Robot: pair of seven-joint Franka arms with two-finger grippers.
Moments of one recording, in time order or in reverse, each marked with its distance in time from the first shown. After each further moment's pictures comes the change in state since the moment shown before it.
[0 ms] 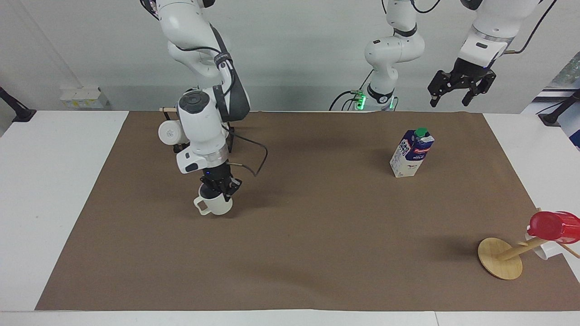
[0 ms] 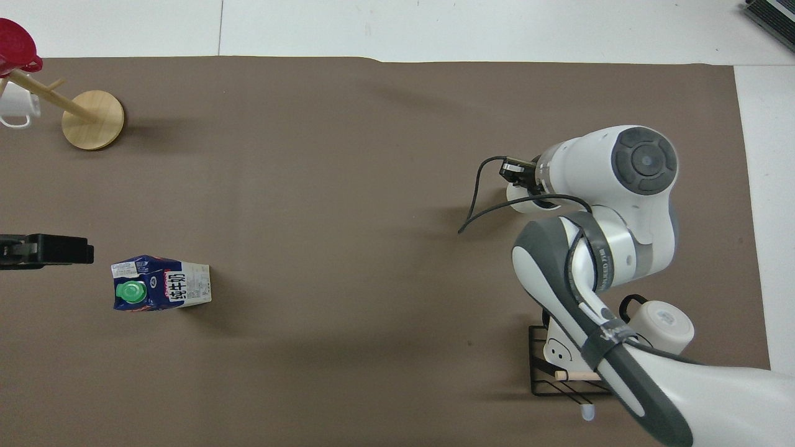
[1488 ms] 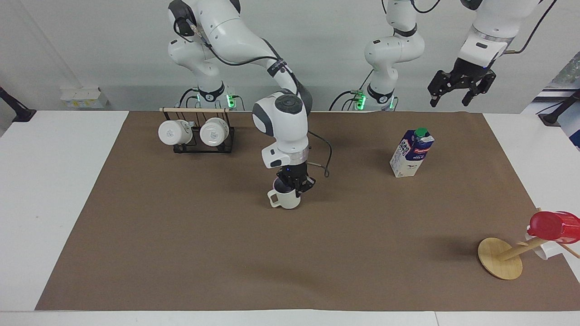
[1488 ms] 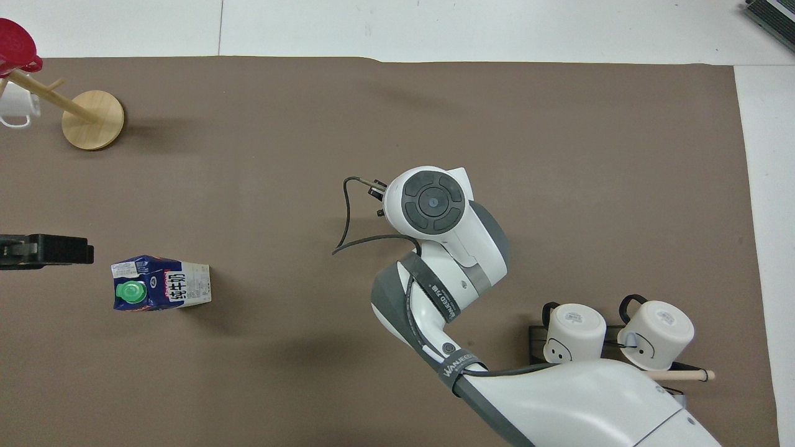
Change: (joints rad) left arm 0.000 0.000 0.000 0.000 0.000 -0.001 0.000; right arm 0.289 0.214 -0.001 0.207 -0.087 -0.003 0.473
